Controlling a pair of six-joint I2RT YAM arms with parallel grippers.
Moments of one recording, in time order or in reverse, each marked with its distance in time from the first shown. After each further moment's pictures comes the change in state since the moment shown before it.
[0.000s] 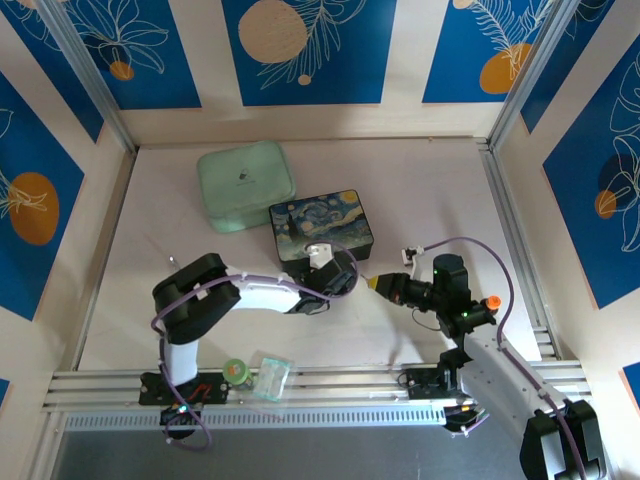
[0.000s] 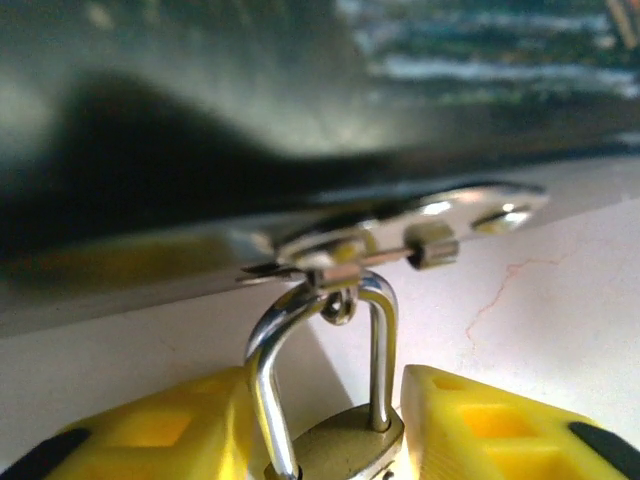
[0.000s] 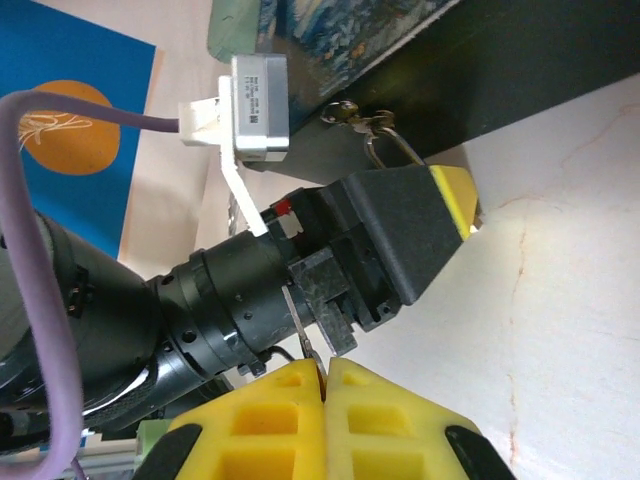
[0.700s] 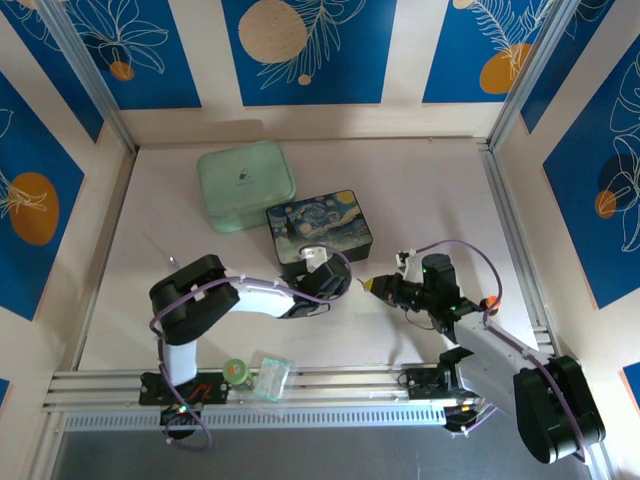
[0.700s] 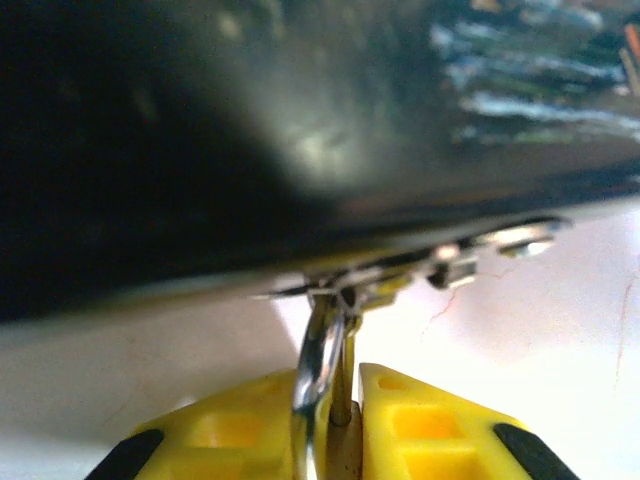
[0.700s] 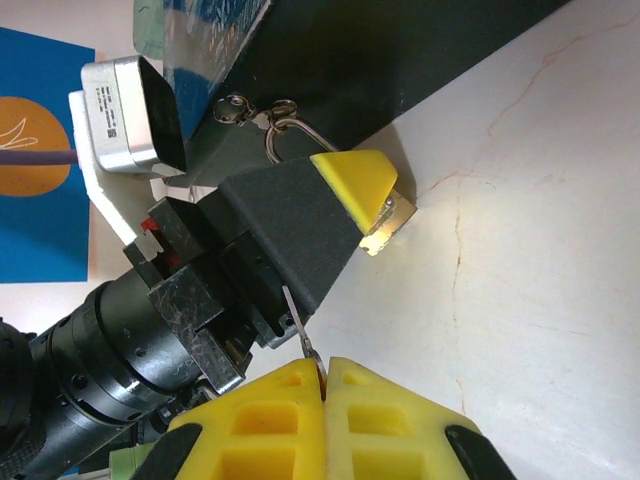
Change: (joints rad) left arm 0.013 -0.016 -0.091 0.191 0.042 -0.084; right arm 0.037 0.229 -0.032 0.179 0.043 0.061
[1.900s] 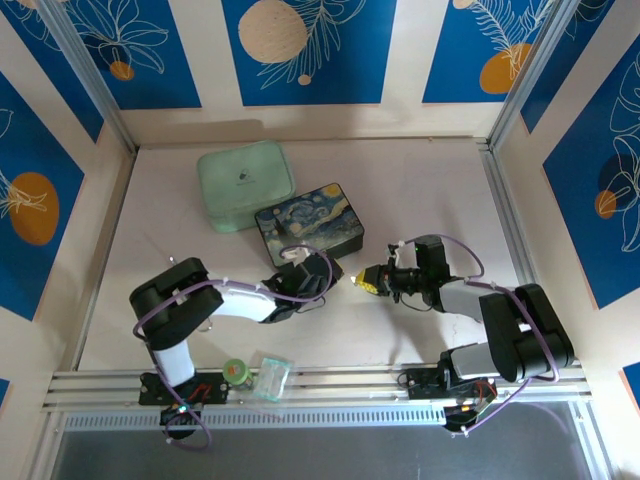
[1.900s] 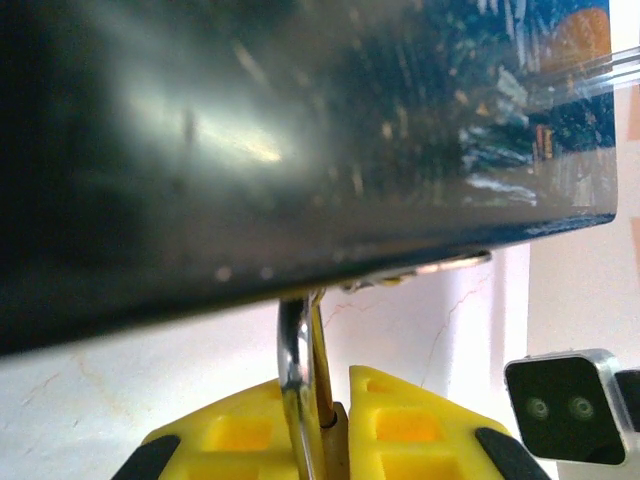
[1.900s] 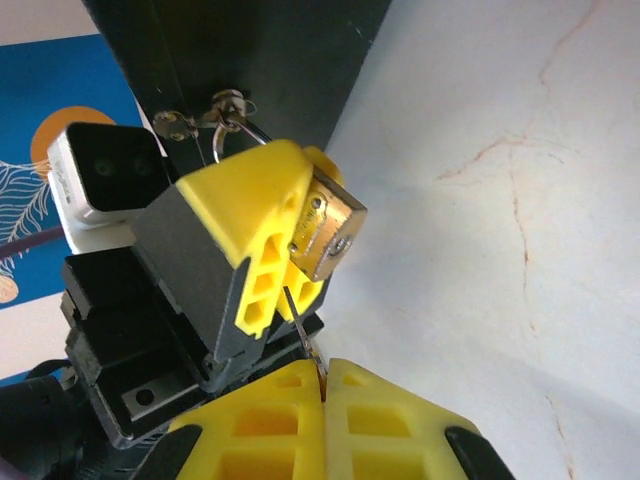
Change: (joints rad) left arm 0.054 -0.105 -0.166 0.284 0.115 -0.284; right arm -0.081 0.419 0.140 0.137 -0.307 0.173
